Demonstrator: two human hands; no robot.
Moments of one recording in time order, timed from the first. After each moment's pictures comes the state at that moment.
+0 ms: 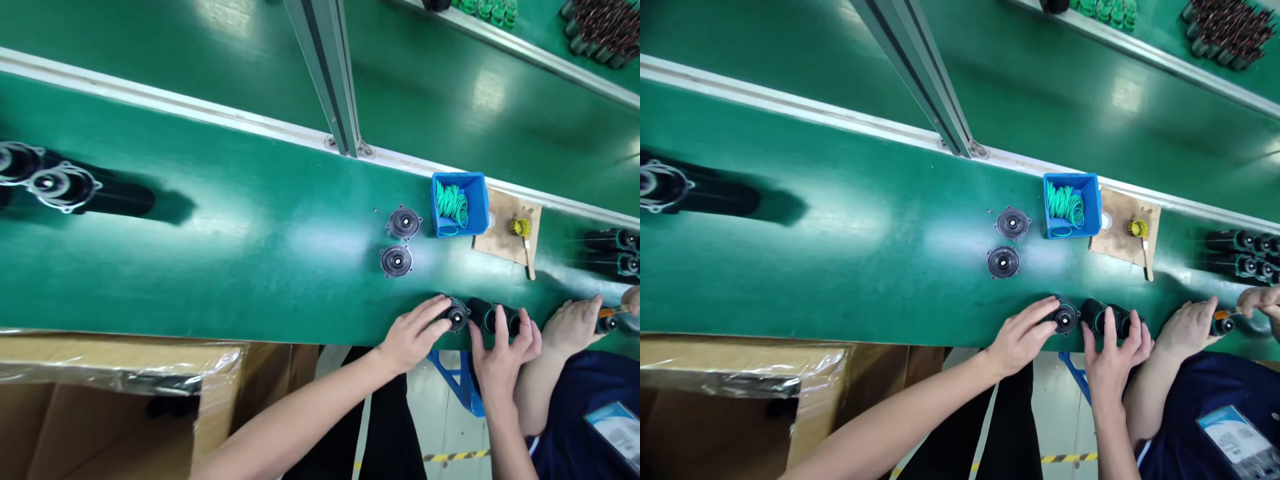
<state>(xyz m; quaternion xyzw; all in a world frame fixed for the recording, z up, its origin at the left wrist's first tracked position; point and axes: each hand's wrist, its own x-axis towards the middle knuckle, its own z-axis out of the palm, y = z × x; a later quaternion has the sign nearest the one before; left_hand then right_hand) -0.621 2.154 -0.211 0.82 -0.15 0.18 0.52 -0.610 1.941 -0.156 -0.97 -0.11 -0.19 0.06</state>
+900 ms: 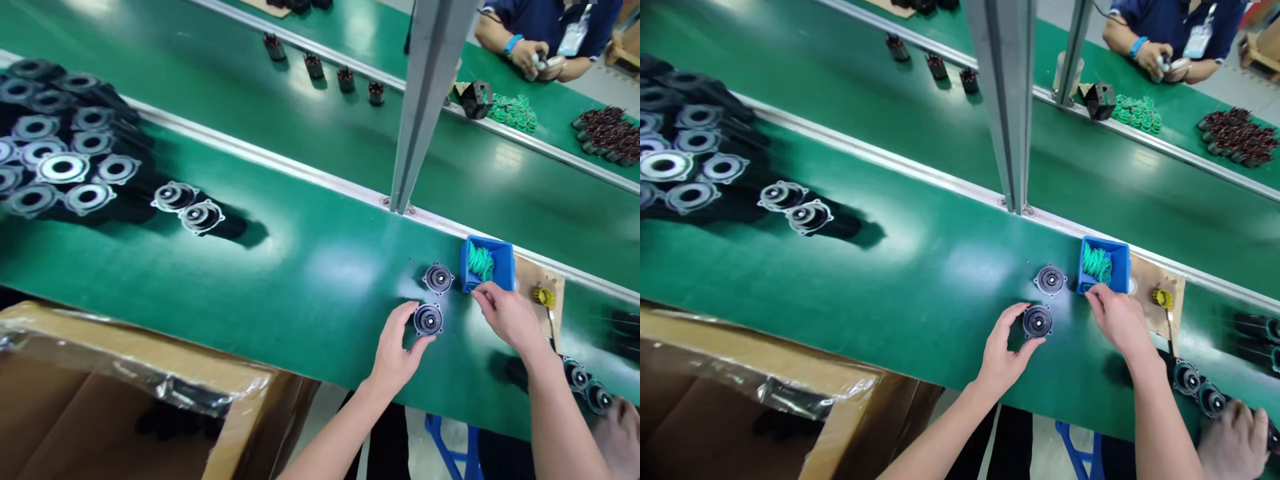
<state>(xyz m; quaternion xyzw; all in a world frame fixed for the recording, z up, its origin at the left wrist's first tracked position) -0.591 2.224 -0.205 0.79 0.13 0.21 0.56 -0.414 2.030 -0.110 -0.95 -0.26 0.10 0.09</state>
